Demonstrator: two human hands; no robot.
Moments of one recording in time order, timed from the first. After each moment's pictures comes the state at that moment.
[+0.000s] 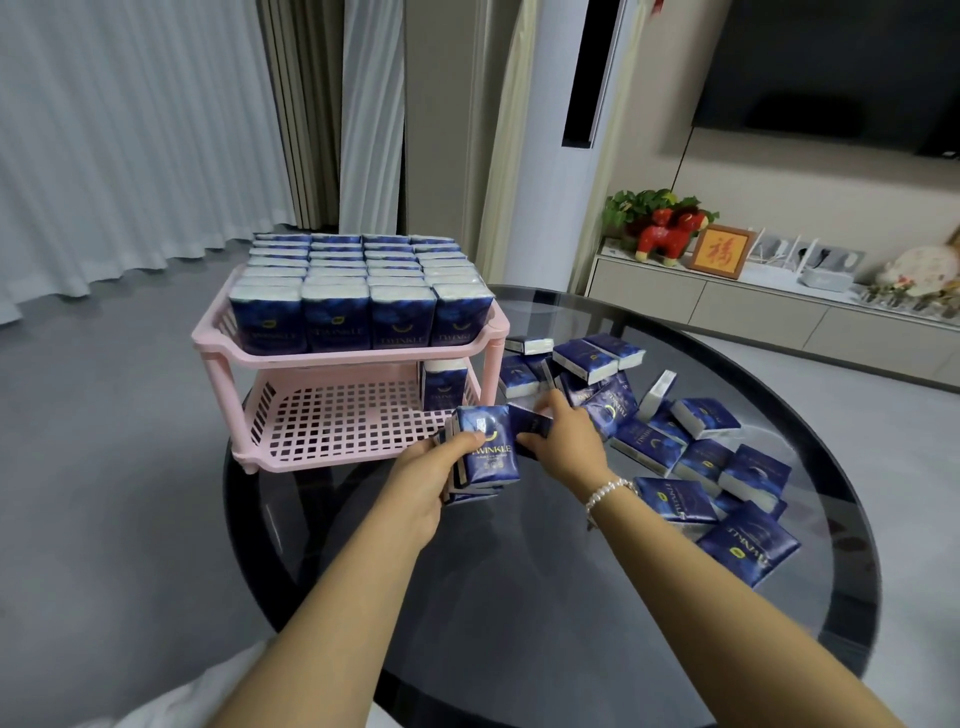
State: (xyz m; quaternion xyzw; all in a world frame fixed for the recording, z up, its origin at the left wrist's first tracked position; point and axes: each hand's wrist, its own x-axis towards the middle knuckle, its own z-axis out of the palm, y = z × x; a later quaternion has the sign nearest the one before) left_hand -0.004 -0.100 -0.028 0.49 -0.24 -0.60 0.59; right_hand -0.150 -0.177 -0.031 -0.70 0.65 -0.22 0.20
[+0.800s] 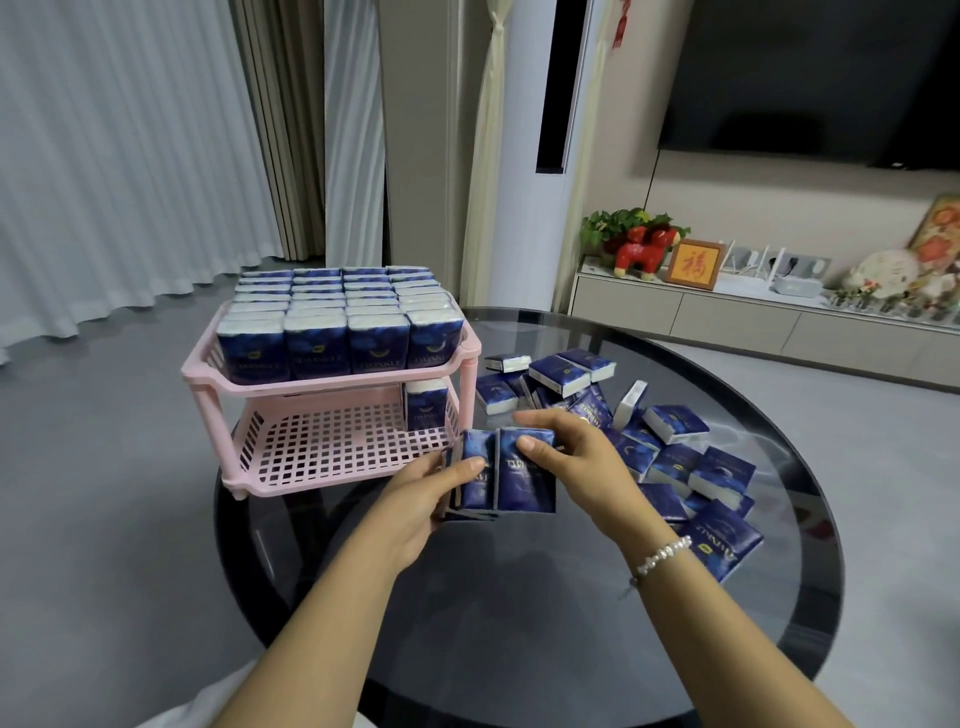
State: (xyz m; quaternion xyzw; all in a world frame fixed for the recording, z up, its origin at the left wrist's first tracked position) left_hand -0.008 -0.082 -0.020 0.47 -0.34 -0.62 0.52; right_hand -0.185 -0.109 0.012 -0.65 0.43 -0.43 0.45
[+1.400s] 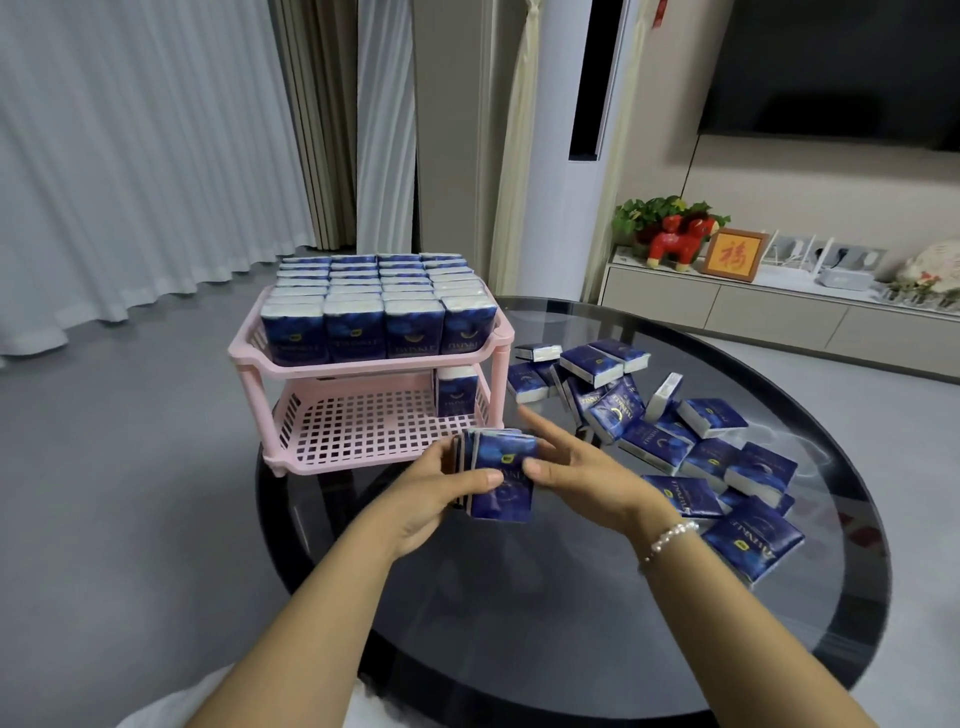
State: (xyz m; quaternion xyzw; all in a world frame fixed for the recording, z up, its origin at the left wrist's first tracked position) left_hand 0.015 -0.070 -0.025 0.47 -0.42 -0.60 0.49; right_hand -0.173 -0.122 -0.011 -0.61 0.31 -0.27 0.68
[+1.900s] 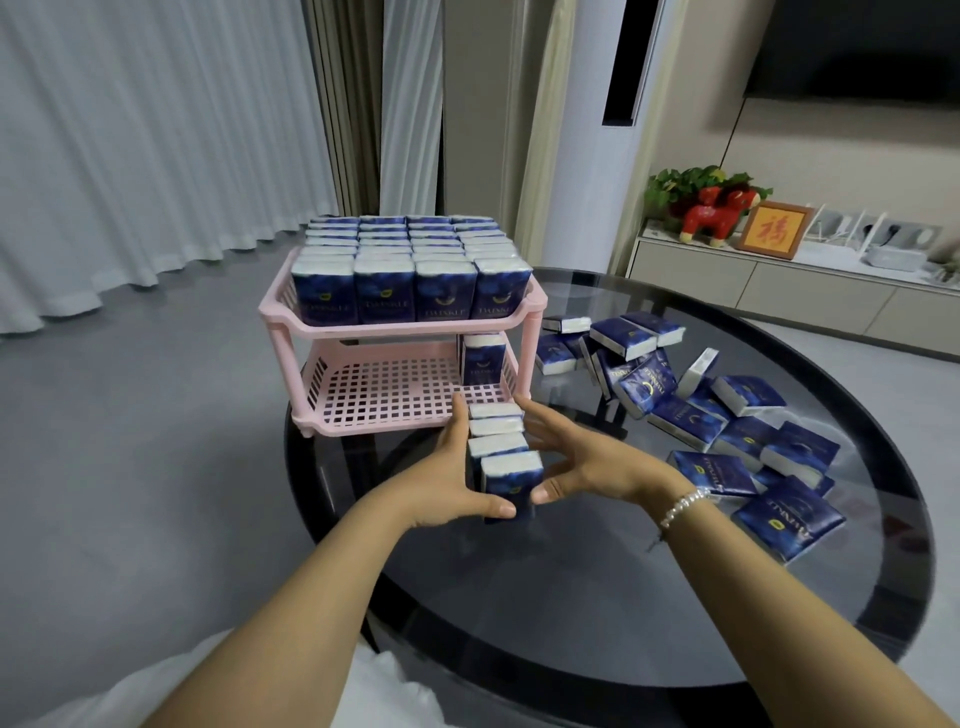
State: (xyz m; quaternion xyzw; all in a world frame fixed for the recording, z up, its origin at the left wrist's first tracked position) left_hand 0.038 -0.058 -0.037 0.63 -0.64 -0.40 0.21; right_hand -0.165 -0.135 -0.029 -0.77 0.31 -0.12 0.55
